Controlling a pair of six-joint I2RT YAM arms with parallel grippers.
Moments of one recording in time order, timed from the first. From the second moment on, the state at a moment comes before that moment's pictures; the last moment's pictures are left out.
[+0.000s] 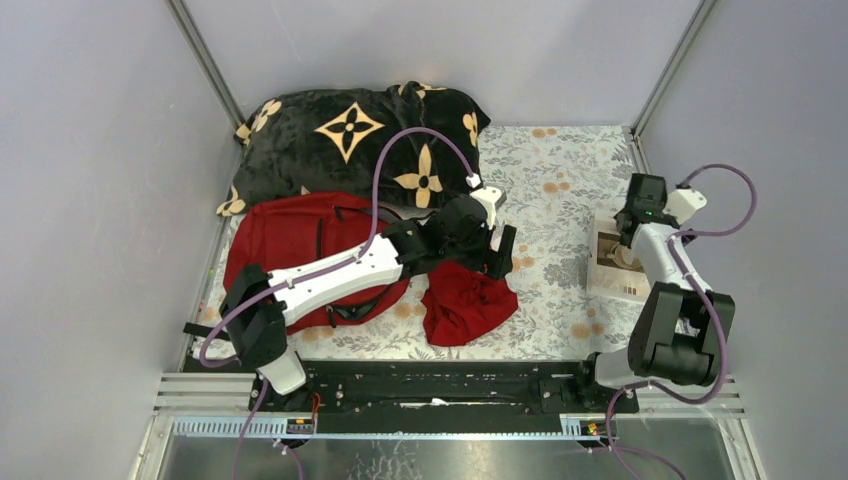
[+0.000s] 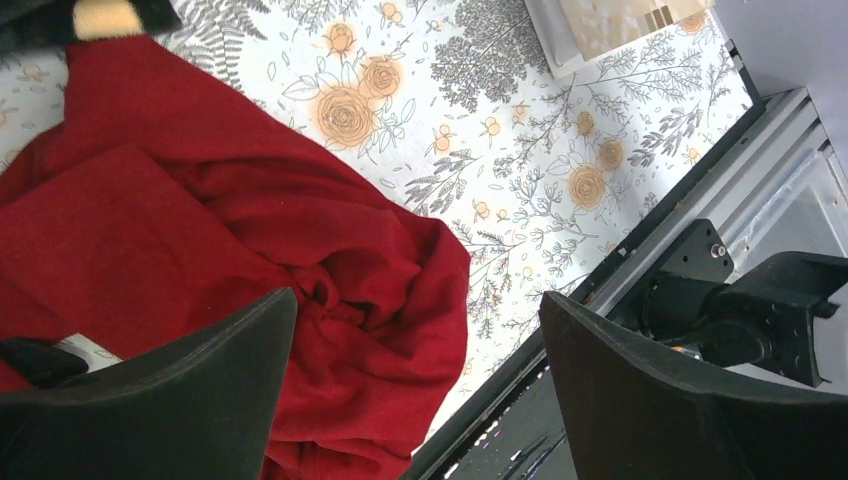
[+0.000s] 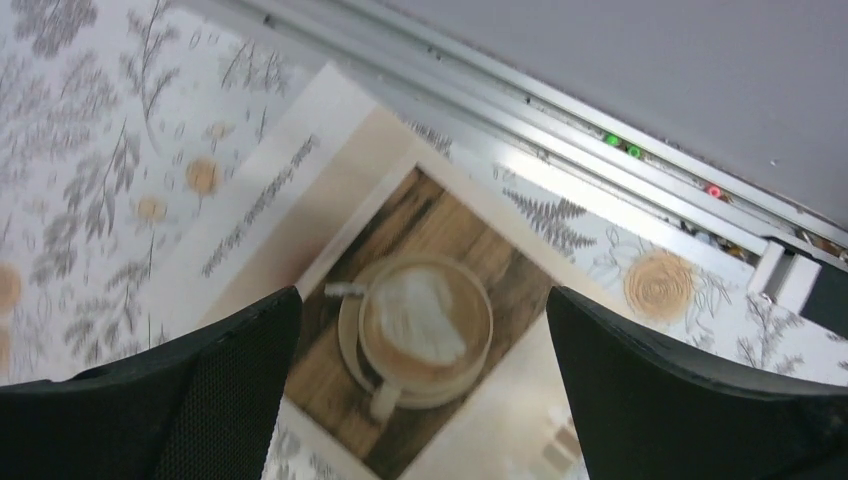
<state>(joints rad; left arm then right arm) -0.99 1.66 1.39 -0.40 -0.02 -0.49 -0.19 1.39 0.93 -0.44 0.64 0.65</state>
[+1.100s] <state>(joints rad) -0.92 1.66 1.38 -0.35 0.08 -0.43 -0.30 1.10 0.38 -0.03 -0.37 0.93</state>
